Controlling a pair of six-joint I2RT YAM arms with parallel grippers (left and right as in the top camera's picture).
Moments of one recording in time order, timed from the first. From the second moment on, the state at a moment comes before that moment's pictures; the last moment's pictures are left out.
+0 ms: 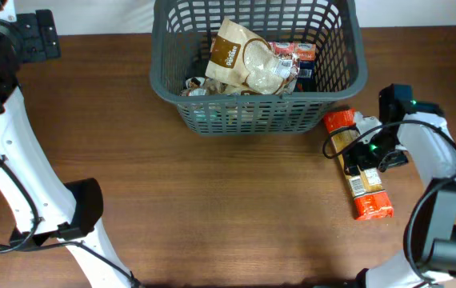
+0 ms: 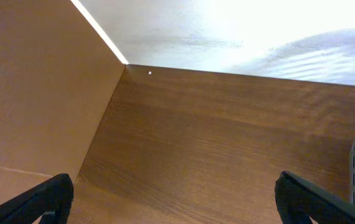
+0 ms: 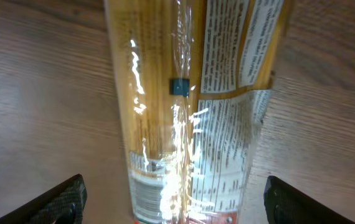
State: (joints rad) left arm 0.17 2.12 3.13 -1.69 -0.26 0.11; right arm -0.17 1.79 1.24 -1.06 -0.02 -0.38
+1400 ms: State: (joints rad) left arm 0.17 2.12 3.13 -1.69 -0.26 0.11; right arm -0.30 1.92 1.24 -0.96 -0.08 -0.07
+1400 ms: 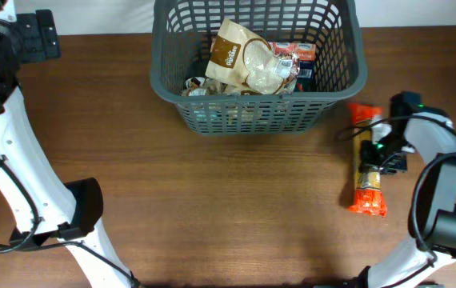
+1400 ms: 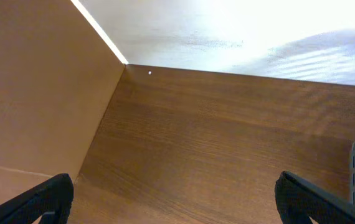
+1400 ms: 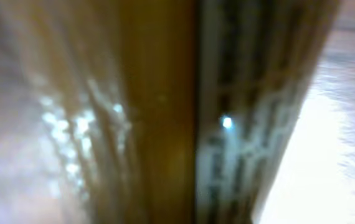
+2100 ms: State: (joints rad) left arm 0.17 2.12 3.13 -1.69 -0.26 0.11; right arm -0.32 1.98 2.33 -1.48 -0.12 0.08
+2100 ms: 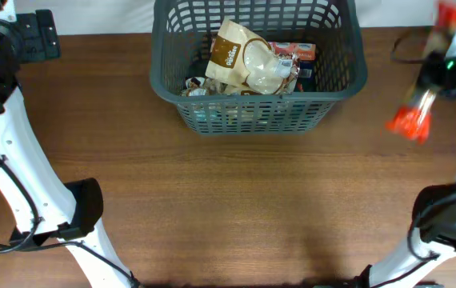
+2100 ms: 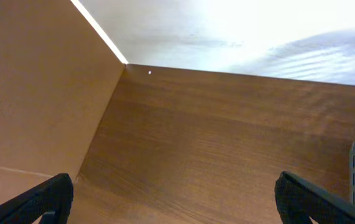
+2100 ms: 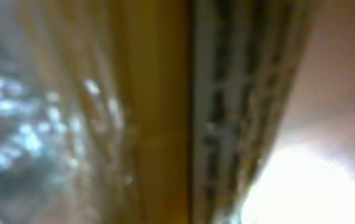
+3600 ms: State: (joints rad) left arm 0.17 2.12 3.13 -1.69 -0.26 0.11; right arm 0.32 2.33 2.71 -1.47 -0.23 -1.10
